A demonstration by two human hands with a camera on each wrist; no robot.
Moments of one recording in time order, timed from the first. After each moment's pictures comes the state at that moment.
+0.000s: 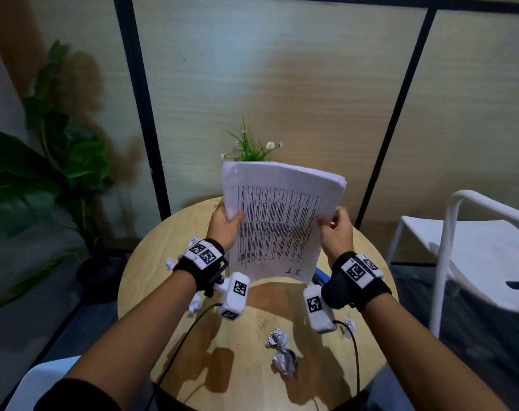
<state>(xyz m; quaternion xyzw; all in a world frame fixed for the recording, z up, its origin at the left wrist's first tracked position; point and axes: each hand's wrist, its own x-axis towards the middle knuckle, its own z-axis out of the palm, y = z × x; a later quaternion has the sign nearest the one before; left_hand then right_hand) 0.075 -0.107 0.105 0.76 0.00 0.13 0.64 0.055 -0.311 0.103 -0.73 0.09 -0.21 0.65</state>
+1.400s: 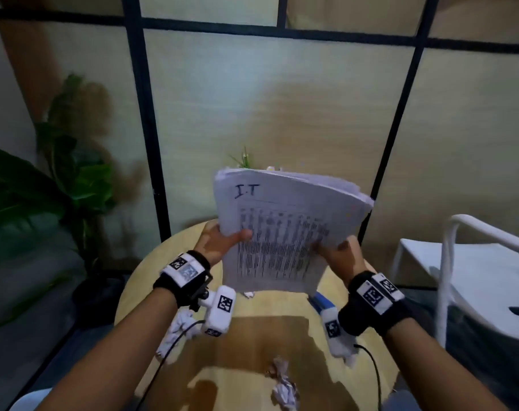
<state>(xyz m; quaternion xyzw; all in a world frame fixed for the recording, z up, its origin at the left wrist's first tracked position) 0.059 -0.090 0.139 0.74 -0.04 0.09 0.66 0.037 -0.328 0.129 -0.78 -0.02 -0.17 0.60</state>
